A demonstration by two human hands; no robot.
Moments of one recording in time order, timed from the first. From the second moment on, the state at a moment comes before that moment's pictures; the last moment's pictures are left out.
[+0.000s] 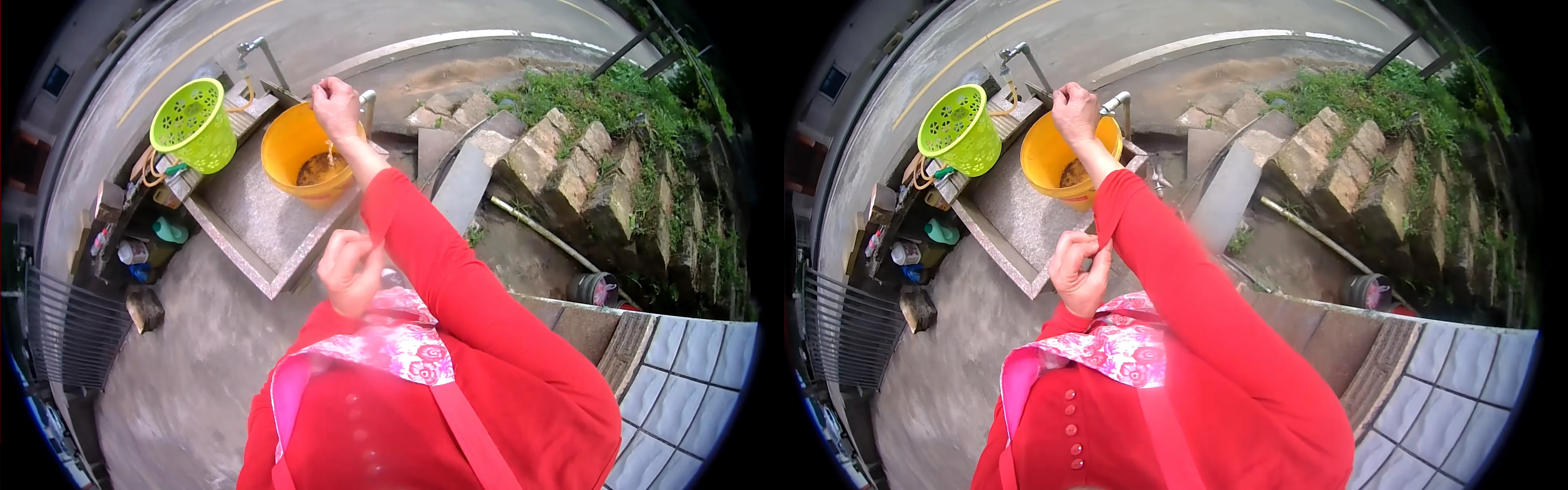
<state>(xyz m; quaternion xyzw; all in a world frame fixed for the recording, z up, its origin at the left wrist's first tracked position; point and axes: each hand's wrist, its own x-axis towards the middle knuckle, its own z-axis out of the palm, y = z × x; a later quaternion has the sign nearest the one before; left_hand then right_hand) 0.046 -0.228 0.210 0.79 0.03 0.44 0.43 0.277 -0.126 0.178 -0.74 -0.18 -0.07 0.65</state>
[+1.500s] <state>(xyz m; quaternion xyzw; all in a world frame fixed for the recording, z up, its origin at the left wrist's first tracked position) 0.061 -0.121 0.202 0.50 0.28 0.36 0.73 0.139 -0.242 0.116 -0.57 -0.27 0.45 0.63</state>
